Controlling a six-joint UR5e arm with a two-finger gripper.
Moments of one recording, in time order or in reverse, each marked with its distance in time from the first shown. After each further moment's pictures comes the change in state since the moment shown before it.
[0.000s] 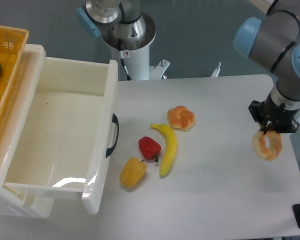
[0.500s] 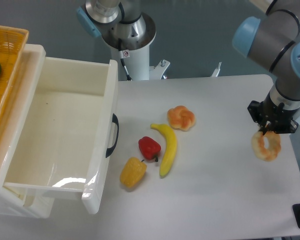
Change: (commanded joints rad) arm -0.047 0.046 0.003 -0.002 -0.044 -0.044
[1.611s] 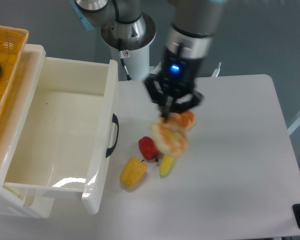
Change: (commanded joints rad) arm -0.368 0.371 -0.215 -0.015 -0.342 -0.440
